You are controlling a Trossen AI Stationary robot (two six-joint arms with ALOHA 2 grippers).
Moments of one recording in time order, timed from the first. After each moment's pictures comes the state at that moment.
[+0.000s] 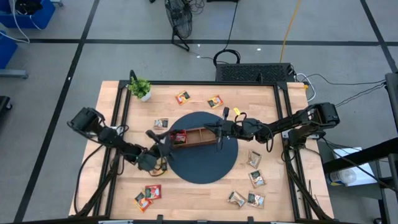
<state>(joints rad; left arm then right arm) -0.53 1.68 0.45 0.94 -1.38 0.30 0.06 1.56 0.63 1.02 0.23 -0.17</state>
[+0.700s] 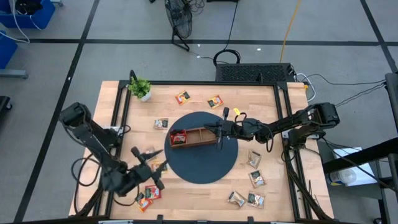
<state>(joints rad) -0.90 1.51 0.83 0.88 -1.55 0.54 0.06 1.56 0.63 1.02 0.23 -0.17</state>
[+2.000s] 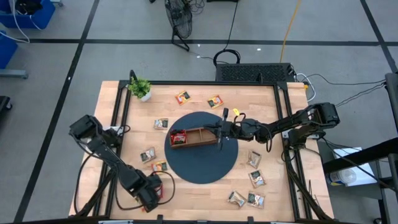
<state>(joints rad) -0.80 1.75 1.00 -0.65 0.21 -1.41 0.06 1.56 0.63 0.98 0.23 -0.17</state>
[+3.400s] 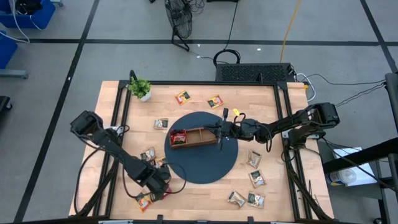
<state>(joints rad) -0.67 1.71 1.00 -0.67 0.02 -1.01 0.06 1.56 0.63 0.97 0.23 -0.16</state>
